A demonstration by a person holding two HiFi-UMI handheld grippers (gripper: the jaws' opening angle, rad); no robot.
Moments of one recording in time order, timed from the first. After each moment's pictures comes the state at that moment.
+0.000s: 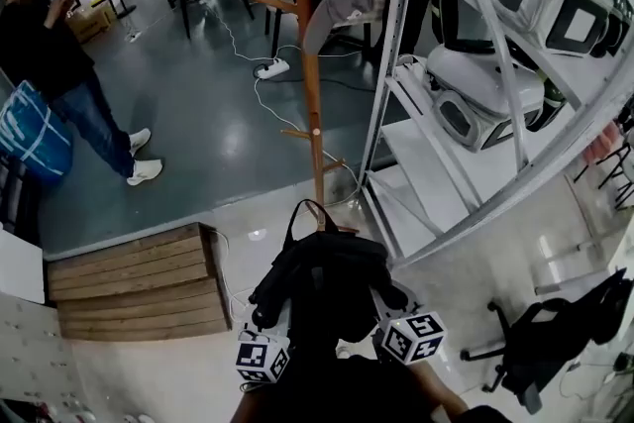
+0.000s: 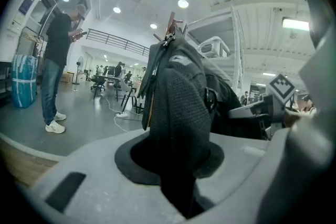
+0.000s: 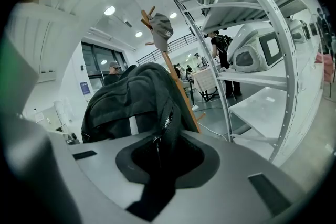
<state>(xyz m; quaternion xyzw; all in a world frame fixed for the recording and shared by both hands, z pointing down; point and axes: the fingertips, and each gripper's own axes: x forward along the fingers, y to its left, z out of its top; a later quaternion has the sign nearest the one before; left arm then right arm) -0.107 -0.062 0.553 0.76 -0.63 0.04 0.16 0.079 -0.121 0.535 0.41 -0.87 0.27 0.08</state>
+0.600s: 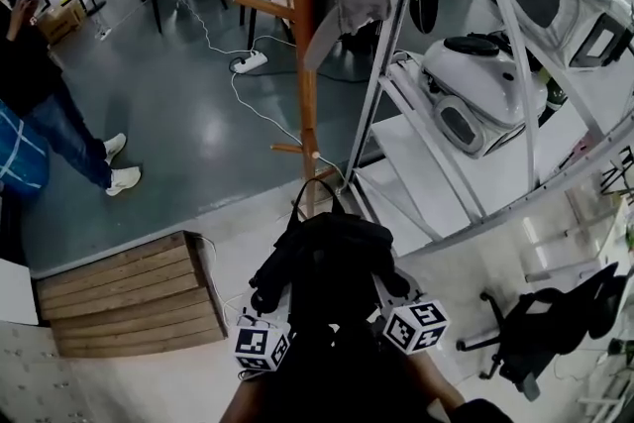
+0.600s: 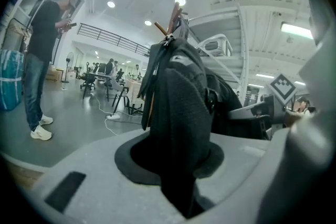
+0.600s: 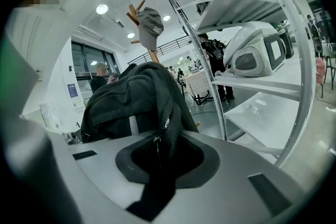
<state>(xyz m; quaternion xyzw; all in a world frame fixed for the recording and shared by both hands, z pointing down) -0.133 -0.172 0.550 0.79 -0.59 0.05 0.16 0.056 -0.209 0.533 0.46 -0.85 0.27 0.07</state>
